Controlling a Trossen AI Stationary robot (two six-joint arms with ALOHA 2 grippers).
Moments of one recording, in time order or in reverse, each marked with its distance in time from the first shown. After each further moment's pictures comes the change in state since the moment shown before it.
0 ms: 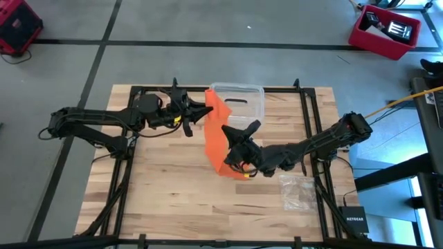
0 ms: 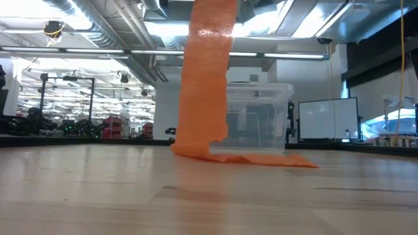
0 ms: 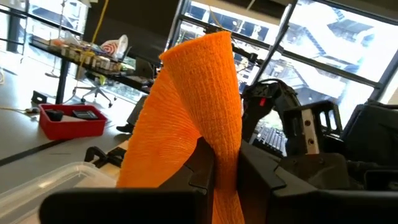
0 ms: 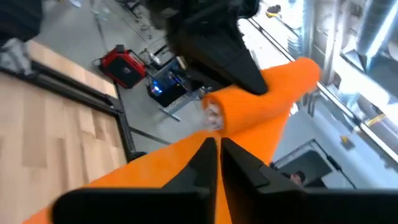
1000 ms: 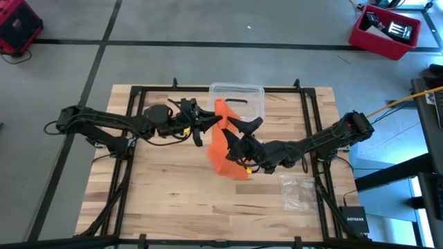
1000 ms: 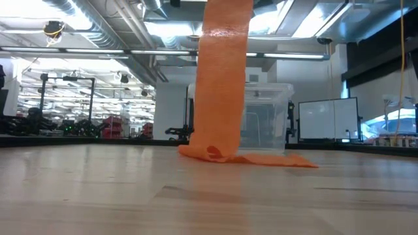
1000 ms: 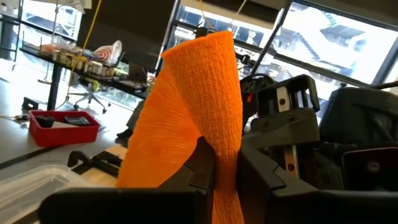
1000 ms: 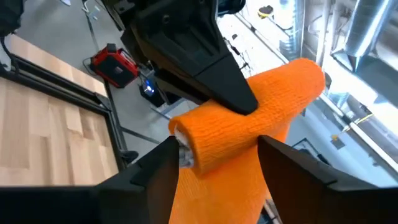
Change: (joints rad) left arm -0.106 0.129 0.004 0.148 -0.088 0.025; right arm -0.039 -0.027 -0.050 0.152 -0.010 -0.130
